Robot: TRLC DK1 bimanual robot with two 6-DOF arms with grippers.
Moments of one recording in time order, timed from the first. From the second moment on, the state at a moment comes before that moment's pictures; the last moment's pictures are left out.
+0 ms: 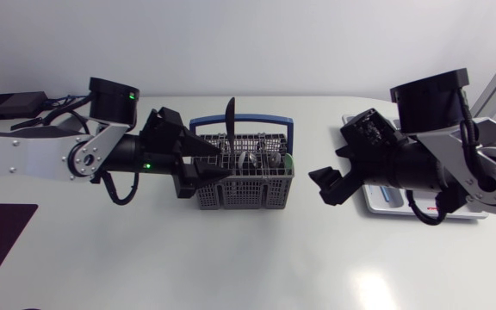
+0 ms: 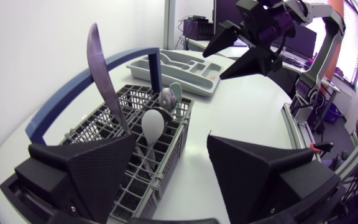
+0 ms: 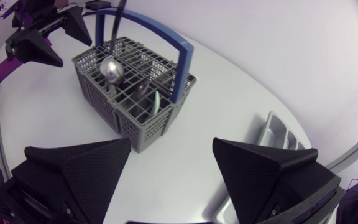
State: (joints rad) left arm -0.33 1.59 0.88 0.06 0.77 0.47; right arm 0.41 1.22 0.76 -0.23 -0.05 -0.31
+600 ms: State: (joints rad) left arm -0.24 1.44 0.74 0.00 0.74 0.61; right arm 0.56 1.50 0.99 -0.06 -0.21 -0.20
